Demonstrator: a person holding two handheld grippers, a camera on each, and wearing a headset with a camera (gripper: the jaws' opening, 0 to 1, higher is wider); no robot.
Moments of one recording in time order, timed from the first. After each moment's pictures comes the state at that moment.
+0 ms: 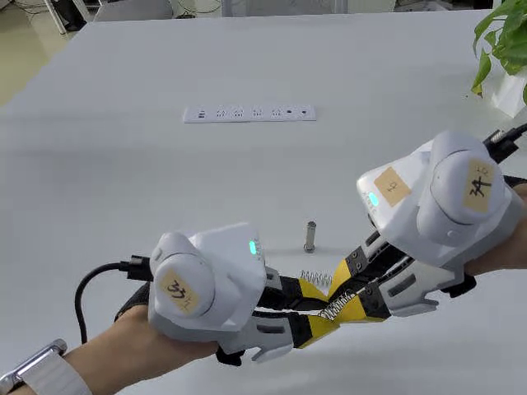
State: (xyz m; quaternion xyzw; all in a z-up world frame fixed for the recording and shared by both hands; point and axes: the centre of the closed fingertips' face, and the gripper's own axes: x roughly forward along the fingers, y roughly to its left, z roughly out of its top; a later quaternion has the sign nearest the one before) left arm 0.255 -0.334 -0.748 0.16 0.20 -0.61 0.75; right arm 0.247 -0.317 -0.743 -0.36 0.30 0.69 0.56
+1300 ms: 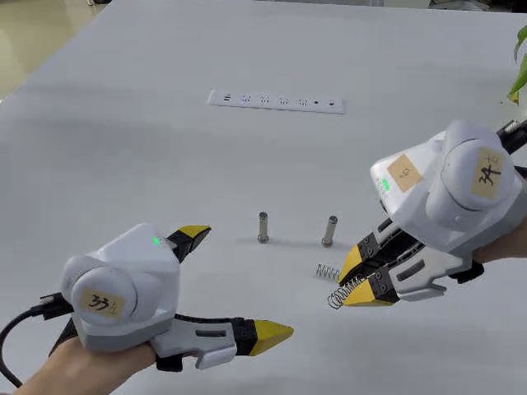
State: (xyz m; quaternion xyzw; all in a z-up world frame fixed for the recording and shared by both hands) left arm 0.299 -0.224 -0.763 0.06 0.20 -0.37 0.90; right arm 0.264 -0.311 -0.752 -0.38 0.32 0.69 0.53
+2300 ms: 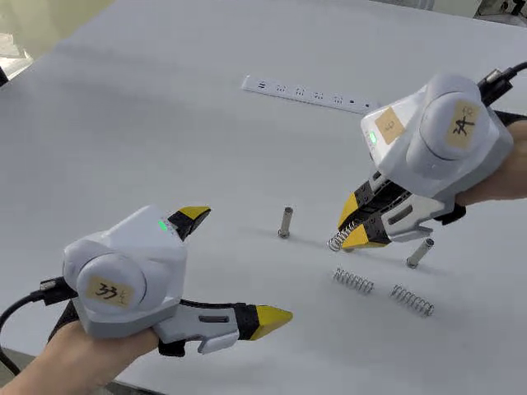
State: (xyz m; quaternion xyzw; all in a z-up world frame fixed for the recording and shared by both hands) left arm 0.302 -0.198 -0.763 0.06 0.19 -0.33 0.92; right arm 0.336 -0.271 -0.743 -0.48 0.28 0.68 0.48
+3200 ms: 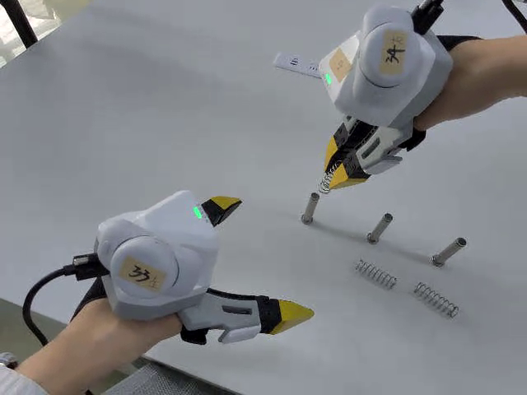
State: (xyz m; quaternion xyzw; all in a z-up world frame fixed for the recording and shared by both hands) left arm 0.300 -0.203 -0.774 0.05 0.21 -0.34 0.92; right arm 0.389 -0.225 -0.763 -0.54 0.28 0.68 0.41
